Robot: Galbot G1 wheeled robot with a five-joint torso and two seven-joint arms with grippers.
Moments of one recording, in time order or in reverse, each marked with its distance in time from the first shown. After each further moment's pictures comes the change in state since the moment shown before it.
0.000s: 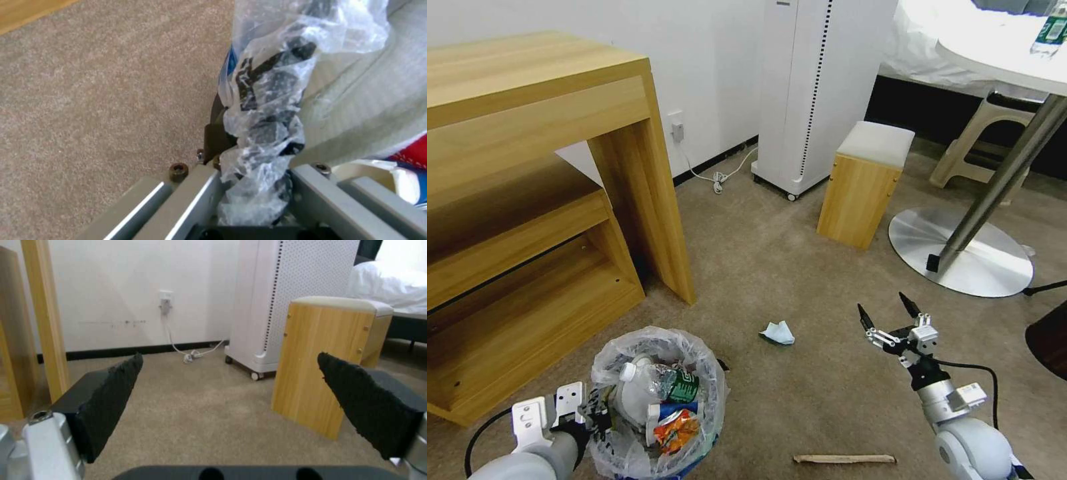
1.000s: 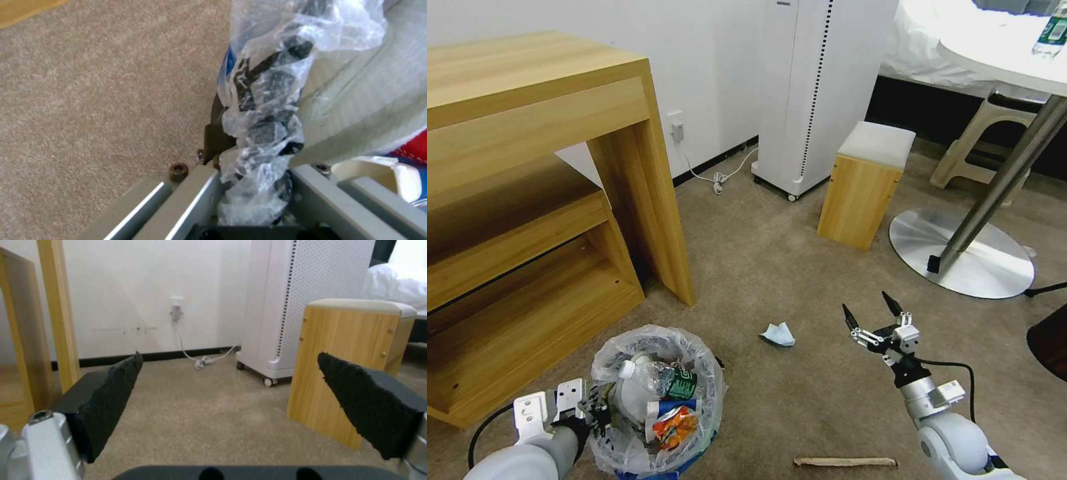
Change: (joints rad) left arm -0.027 0.008 0.007 0.030 -0.026 0.002 0.000; right arm 0.051 0.010 -0.074 -0.040 -0.005 0.042 0.001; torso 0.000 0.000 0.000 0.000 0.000
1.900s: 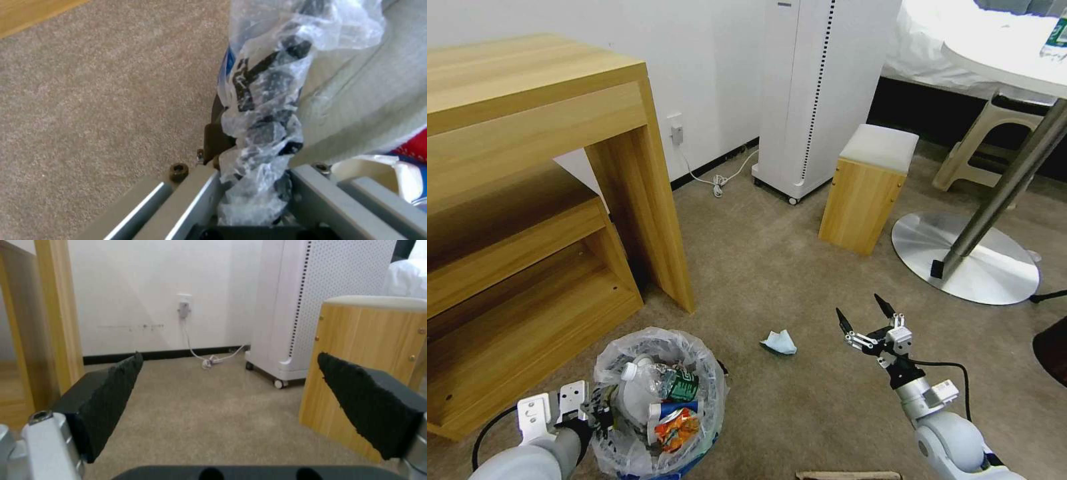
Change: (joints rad) left arm 0.004 -0.016 0.004 0.006 0.014 0.003 0.002; right arm 0.026 -0.013 -0.035 -0.029 0.000 0.016 -0.013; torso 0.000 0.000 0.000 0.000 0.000
